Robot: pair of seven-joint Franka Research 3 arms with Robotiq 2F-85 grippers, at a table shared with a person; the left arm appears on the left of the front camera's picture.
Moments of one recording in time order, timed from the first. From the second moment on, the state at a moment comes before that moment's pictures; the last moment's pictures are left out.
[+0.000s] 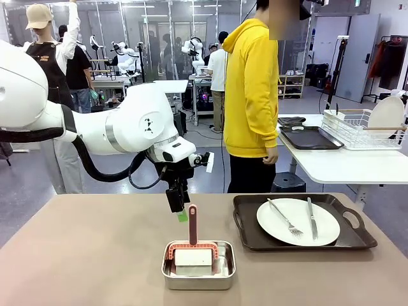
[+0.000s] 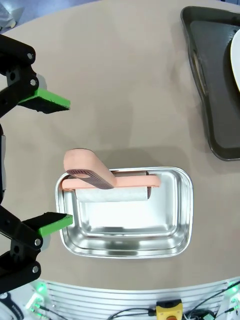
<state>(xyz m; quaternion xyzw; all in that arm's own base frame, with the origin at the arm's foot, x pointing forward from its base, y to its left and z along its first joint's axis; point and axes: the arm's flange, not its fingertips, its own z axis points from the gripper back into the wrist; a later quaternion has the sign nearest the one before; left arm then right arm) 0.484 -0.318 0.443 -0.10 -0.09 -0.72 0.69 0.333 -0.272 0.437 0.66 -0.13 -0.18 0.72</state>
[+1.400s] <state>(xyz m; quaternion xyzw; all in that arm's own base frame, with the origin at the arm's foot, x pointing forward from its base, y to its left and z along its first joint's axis) 0.436 0.118 0.521 -0.50 -0.21 -0.24 0.80 0.332 -0.272 0.438 0.66 -0.13 -0.18 0.72</state>
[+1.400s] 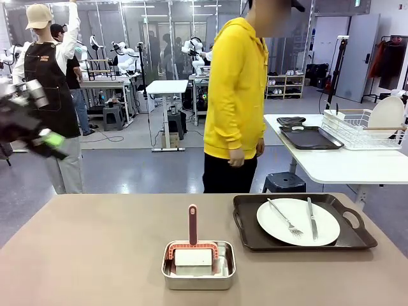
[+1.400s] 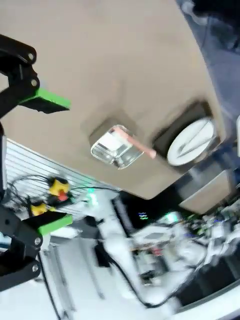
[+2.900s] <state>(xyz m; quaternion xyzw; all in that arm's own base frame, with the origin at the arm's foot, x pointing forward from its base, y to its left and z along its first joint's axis) 0.362 0.306 0.408 -0.52 -0.23 0.03 0.82 0.332 -0.272 0.438 0.66 -0.13 -0.18 0.72</state>
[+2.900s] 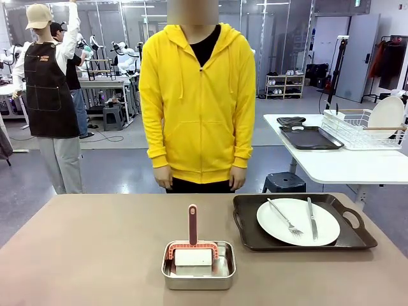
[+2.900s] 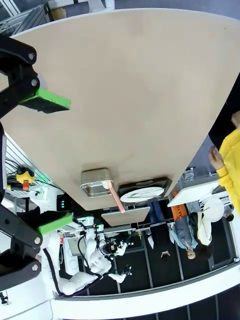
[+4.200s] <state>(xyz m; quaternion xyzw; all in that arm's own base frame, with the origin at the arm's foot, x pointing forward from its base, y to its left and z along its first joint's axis) 0.362 0.306 0.408 -0.52 -0.23 0.03 0.82 0.332 -0.272 0.438 0.66 -0.13 -0.18 0.72</state>
